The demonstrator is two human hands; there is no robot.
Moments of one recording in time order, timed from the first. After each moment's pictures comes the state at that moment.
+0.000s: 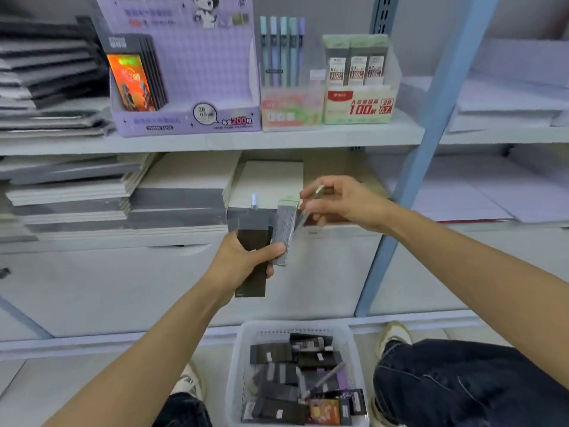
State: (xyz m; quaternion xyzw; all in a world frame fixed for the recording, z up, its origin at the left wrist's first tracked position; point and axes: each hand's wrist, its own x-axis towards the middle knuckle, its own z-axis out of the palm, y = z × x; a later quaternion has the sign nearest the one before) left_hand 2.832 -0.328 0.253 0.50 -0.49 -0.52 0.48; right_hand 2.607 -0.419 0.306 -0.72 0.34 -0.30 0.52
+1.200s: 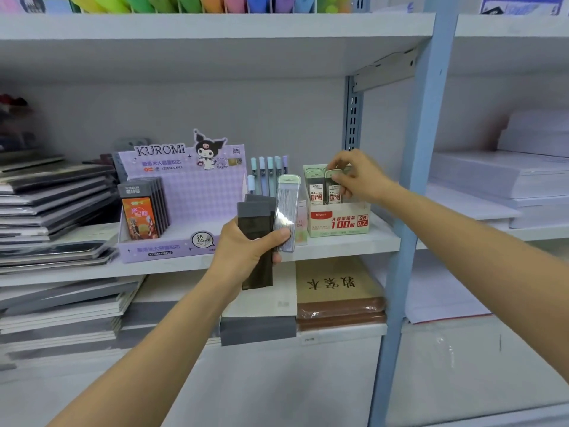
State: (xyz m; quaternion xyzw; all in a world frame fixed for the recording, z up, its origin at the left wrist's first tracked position) left_hand 2.808 -0.400 0.410 0.42 -0.57 -0.41 0.58; right_hand 2.573 -0.519 0.482 -0.76 0.50 -0.41 0.08
